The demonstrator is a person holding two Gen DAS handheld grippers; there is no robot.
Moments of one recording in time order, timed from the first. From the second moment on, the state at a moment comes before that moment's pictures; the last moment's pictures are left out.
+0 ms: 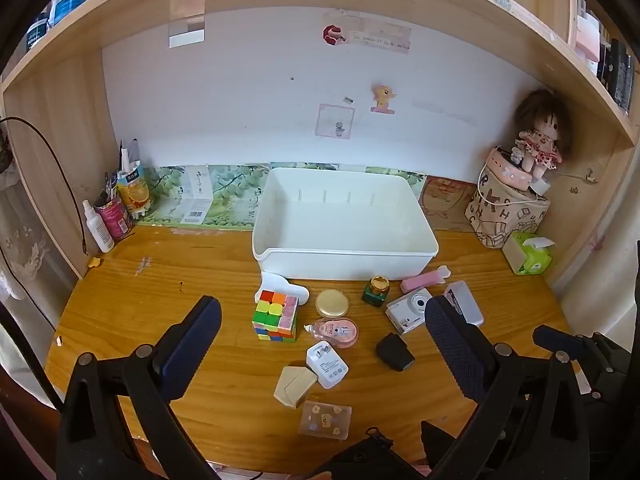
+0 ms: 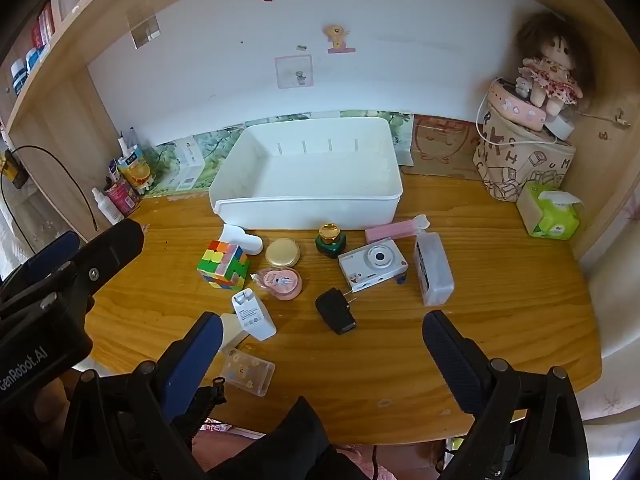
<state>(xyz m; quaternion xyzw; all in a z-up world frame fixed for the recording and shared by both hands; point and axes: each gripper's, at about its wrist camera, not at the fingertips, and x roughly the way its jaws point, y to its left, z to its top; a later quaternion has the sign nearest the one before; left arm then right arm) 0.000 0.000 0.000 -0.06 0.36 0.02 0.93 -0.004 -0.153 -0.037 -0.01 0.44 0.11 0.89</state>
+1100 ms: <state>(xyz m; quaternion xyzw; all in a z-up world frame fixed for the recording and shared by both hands) -0.005 0.020 -0.017 -0.05 0.39 -0.01 0.92 -0.016 -0.130 -0.048 0.02 0.47 0.10 0.88</state>
